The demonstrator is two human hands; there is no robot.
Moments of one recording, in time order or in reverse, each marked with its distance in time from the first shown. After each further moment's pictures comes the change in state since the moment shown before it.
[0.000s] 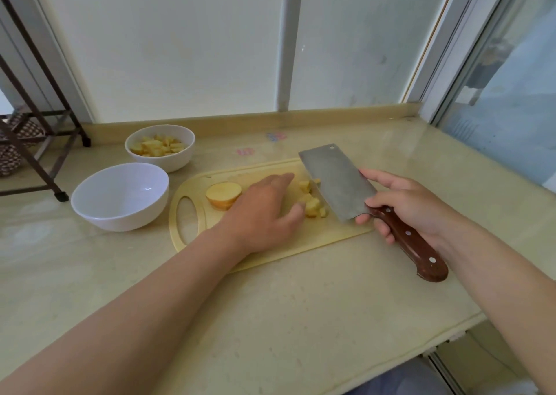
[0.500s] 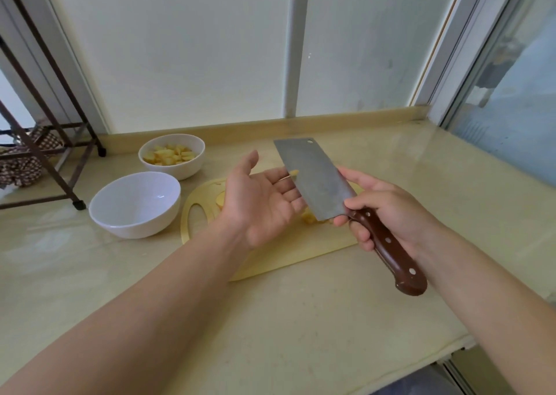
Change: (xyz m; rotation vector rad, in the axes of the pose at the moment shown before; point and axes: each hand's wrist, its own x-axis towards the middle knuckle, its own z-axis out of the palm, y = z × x) left_hand 0.011 0.017 -0.027 -1.960 -0.049 -0.494; right_hand -0.011 -0.013 0.044 0.211 -0.151 -0.067
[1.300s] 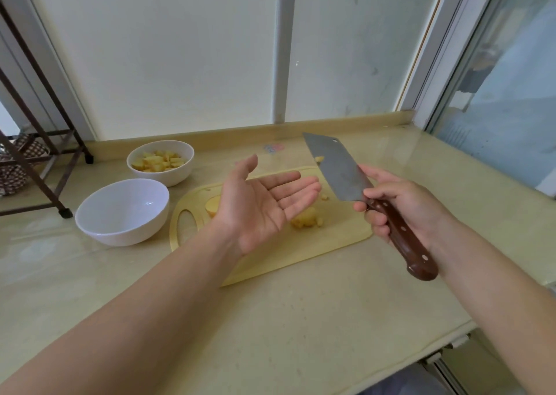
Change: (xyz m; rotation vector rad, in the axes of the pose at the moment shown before) left_hand -0.002 -0.003 0.006 0.019 -0.022 -0.060; right_hand 0.003 -0.007 -0.037 0.110 0.138 0.015
